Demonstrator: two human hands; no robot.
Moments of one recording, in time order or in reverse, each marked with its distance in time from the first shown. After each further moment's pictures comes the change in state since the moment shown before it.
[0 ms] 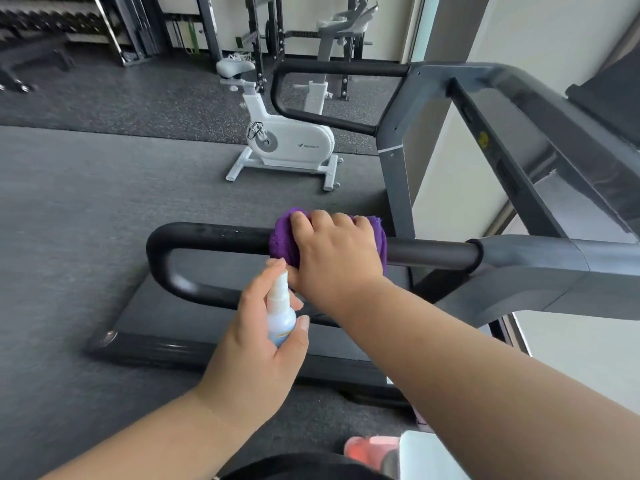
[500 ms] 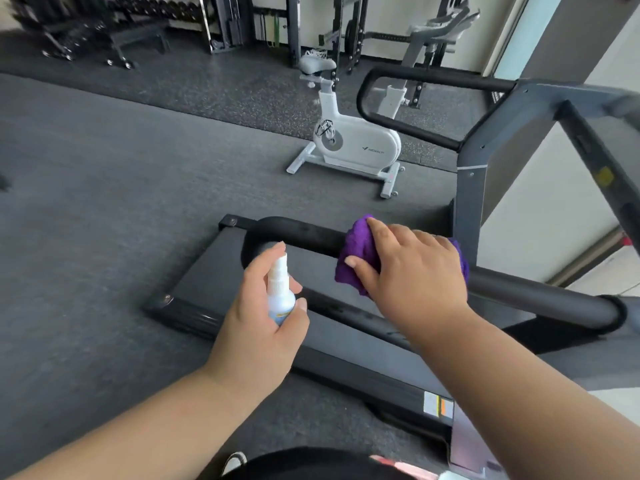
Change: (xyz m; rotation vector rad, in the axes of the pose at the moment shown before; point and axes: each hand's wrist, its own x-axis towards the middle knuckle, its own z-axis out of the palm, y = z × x) left_hand 0.006 -0.056 -0.080 0.045 0.228 -0.131; right_hand 0.017 -0.023 0.013 0.019 0.030 -0.047
